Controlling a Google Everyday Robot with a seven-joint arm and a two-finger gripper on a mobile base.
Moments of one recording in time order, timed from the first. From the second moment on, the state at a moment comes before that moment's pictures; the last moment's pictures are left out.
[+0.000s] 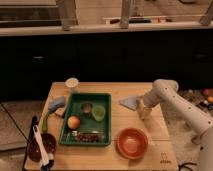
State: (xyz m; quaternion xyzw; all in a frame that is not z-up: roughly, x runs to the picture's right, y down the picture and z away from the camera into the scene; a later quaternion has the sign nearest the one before) arm 0.253 0.133 0.928 -0.27 -0.14 0.04 0.95
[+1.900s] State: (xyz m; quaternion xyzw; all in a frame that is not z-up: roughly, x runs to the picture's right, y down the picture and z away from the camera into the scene) arm 0.254 0.134 0.924 -0.26 -0.14 0.03 0.95
